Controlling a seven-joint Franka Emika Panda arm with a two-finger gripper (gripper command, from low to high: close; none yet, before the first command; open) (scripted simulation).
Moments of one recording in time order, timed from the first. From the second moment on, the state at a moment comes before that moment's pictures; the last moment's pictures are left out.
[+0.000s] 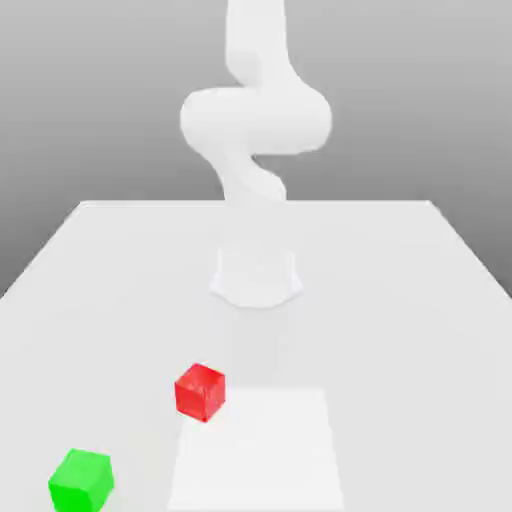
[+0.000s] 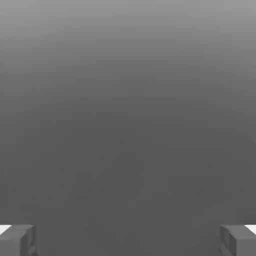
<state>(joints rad) -0.02 -0.73 0.00 -2.36 0.00 2.35 0.83</state>
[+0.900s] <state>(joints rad) -0.21 0.19 -0.01 -2.86 0.02 3.05 1.07</state>
